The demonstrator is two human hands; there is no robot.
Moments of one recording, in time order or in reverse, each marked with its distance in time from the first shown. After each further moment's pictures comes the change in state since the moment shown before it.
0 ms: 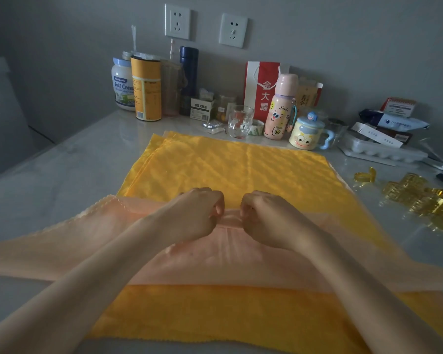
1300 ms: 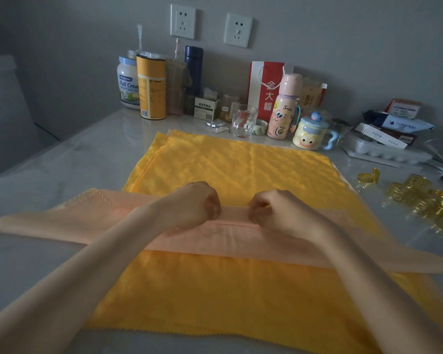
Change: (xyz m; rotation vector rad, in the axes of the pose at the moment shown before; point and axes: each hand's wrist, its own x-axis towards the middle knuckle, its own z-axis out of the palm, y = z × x) left_hand 0.003 -0.011 -0.007 -0.150 -0.084 -0.061; right_hand 0.002 0.017 -0.005 0.228 -0.053 0.072
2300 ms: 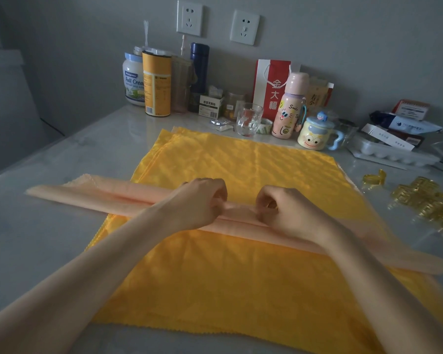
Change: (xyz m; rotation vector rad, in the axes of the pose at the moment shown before) left_hand -0.002 -0.002 0.007 0.035 0.152 0.057; right_hand 0.000 0.005 0.001 -0.013 0.061 -0.007
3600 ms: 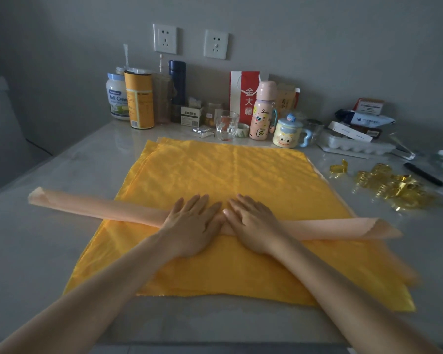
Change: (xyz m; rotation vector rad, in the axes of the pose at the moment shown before) left_hand -0.038 0.034 0.029 0.308 -0.246 -0.091; right_hand -0.032 -0.013 0.042 -0.198 -0.084 0.124
